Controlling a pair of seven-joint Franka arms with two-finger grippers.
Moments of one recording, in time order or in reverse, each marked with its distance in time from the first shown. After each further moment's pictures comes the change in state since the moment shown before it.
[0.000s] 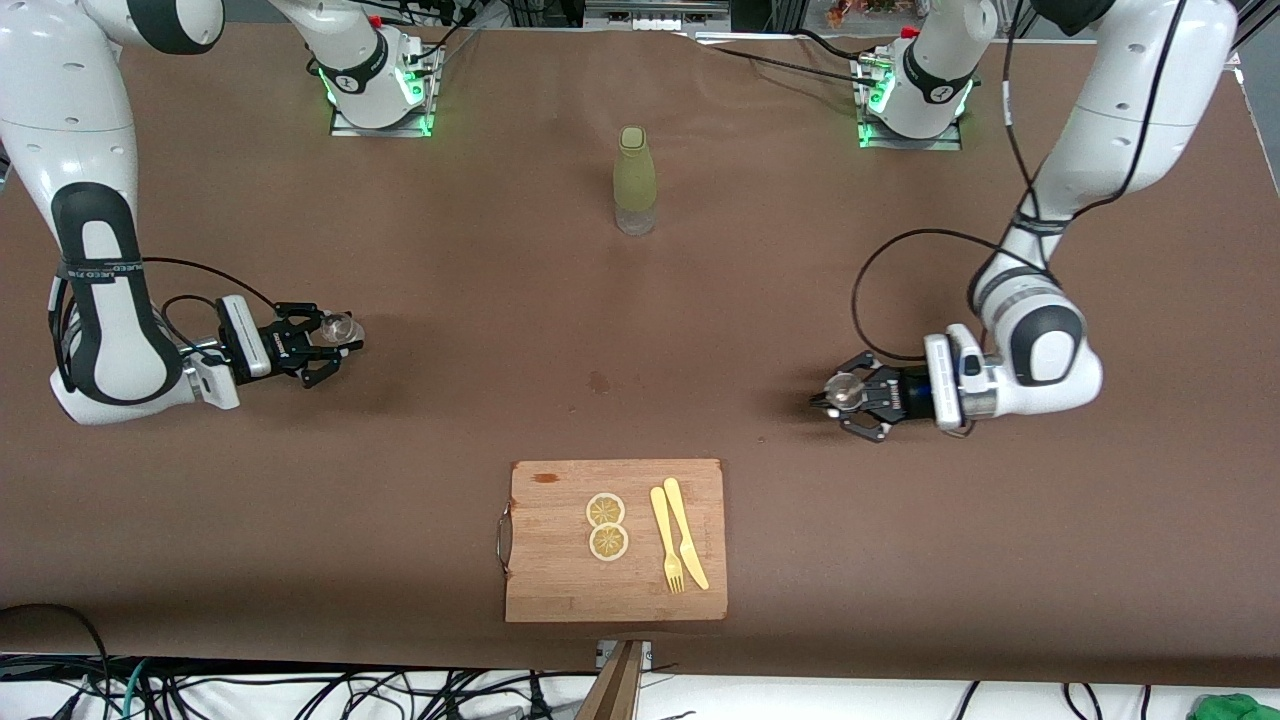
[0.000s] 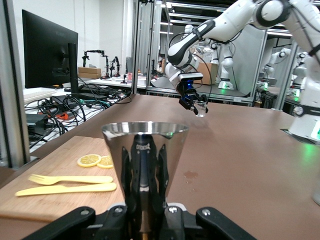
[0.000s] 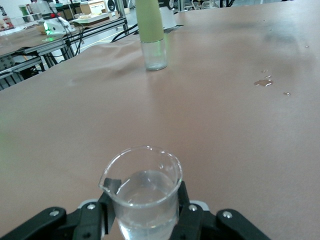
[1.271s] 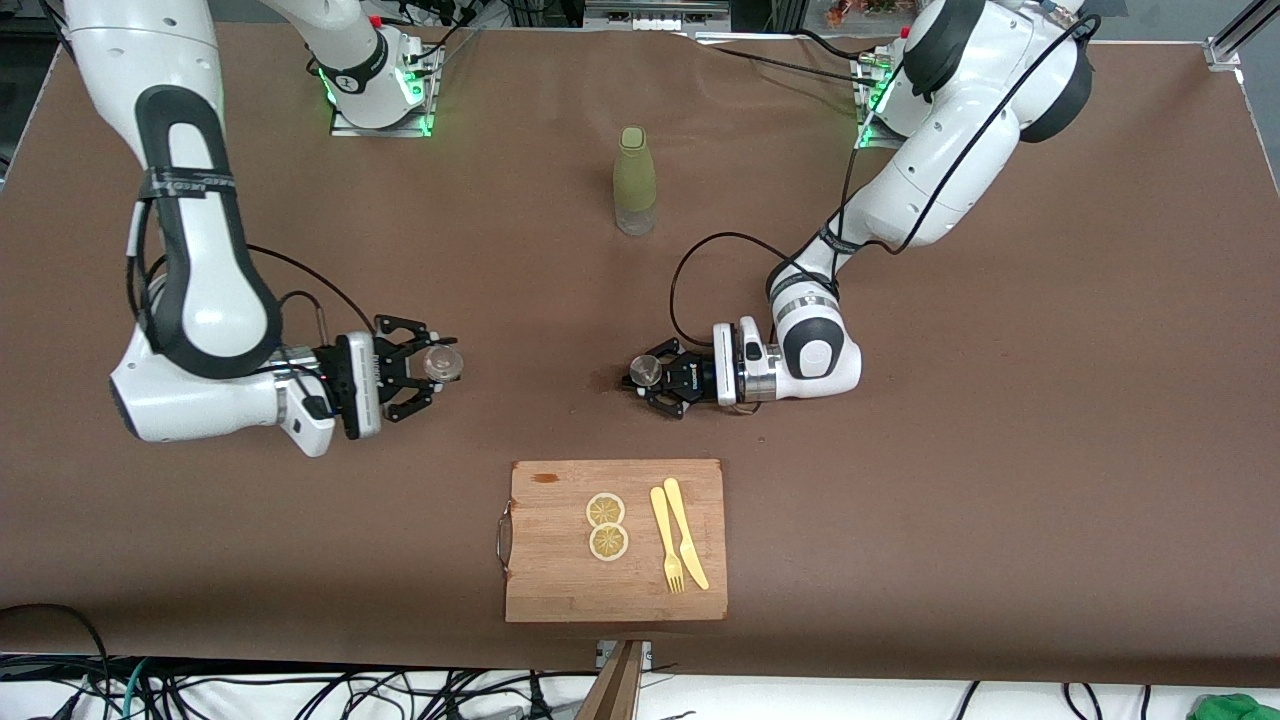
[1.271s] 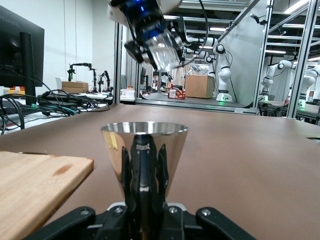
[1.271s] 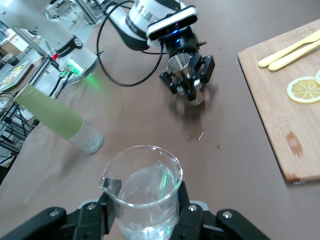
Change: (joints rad) left arm -0.318 0.368 -0.229 0.256 -0.371 0.314 0.230; right arm 0.317 -0.152 -0.024 0.104 0.187 0.118 0.867
